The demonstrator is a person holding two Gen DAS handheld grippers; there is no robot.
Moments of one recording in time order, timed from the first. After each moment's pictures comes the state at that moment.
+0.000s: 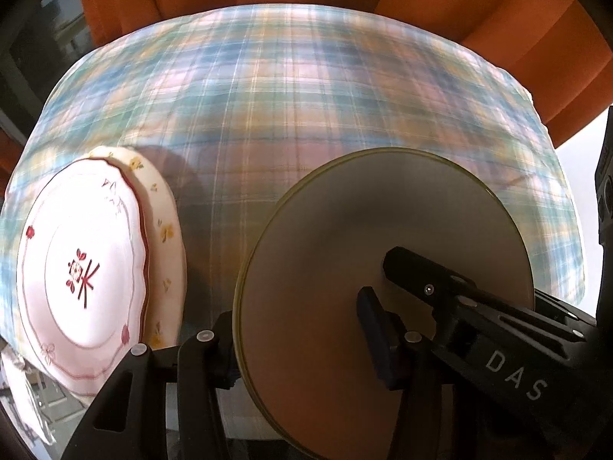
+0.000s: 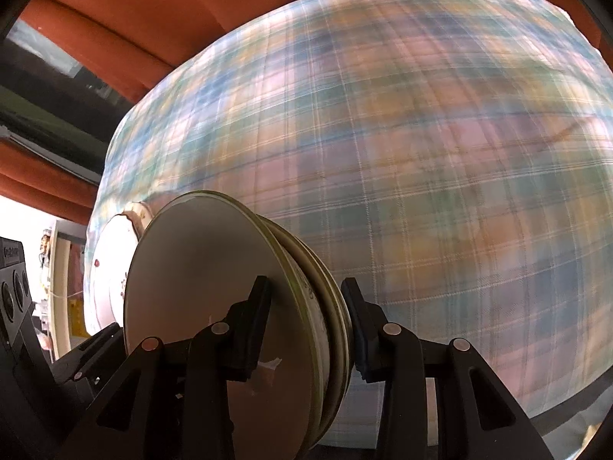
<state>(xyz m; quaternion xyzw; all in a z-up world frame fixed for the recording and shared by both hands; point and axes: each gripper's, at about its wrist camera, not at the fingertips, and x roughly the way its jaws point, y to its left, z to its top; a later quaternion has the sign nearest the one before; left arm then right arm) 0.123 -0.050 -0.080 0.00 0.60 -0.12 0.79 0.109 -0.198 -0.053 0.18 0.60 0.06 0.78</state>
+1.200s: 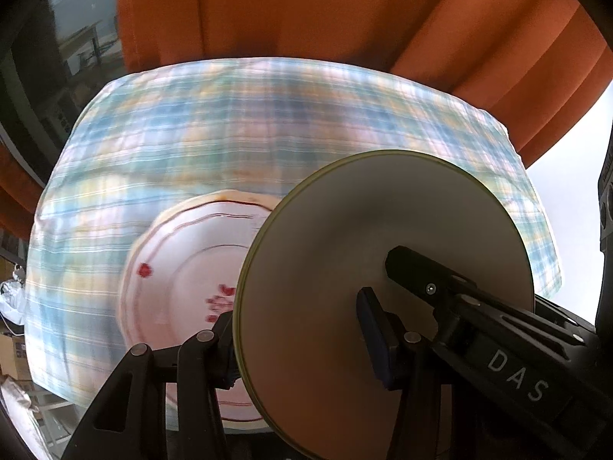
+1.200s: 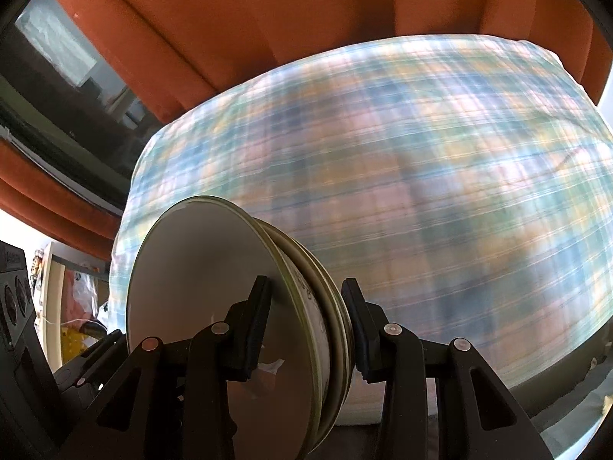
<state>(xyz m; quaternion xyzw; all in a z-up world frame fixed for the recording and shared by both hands) 0.128 0.096 -0.019 -0.02 0.54 -0.17 0.82 0.104 -0.056 0.015 0.16 0.54 0.01 0.83</state>
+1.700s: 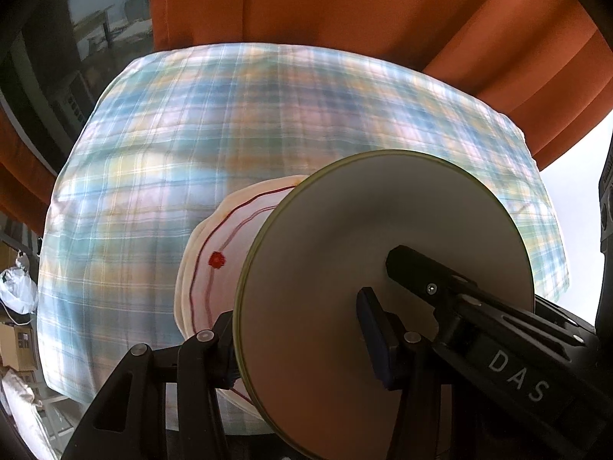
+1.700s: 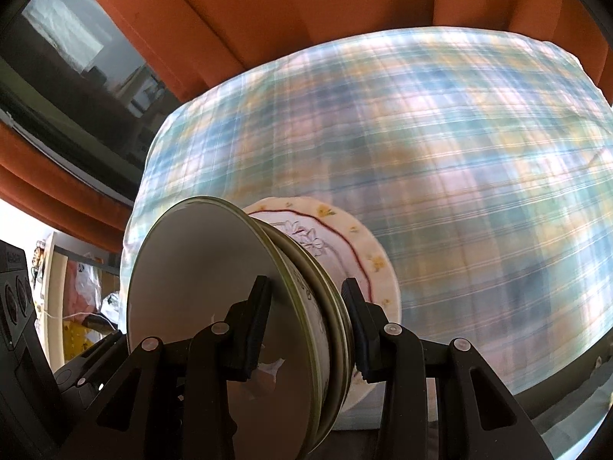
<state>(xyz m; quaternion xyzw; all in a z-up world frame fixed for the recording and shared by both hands) 0.140 0.159 -0.032 -0.03 0.56 -0.16 0.81 0.119 0.010 -0.005 0.16 0.55 0.02 0.82</state>
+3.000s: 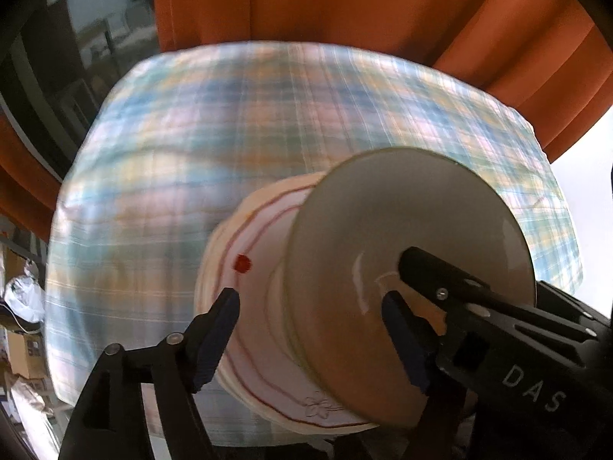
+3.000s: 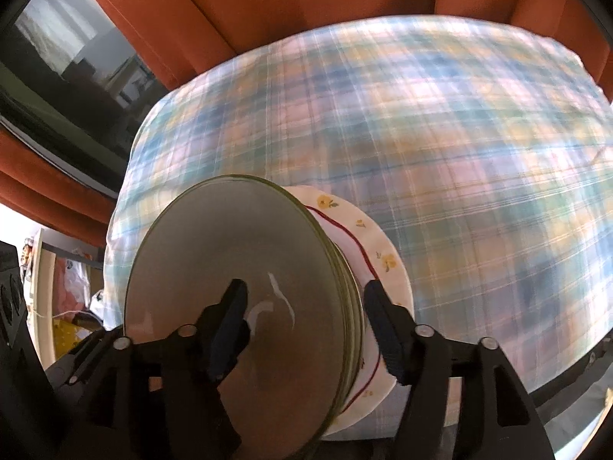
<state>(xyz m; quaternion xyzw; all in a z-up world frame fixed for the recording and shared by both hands) 0.141 0.170 -0.038 0.00 0.55 -0.15 0.82 0.125 0.020 -0.017 0.14 0.56 -0.01 0.82</state>
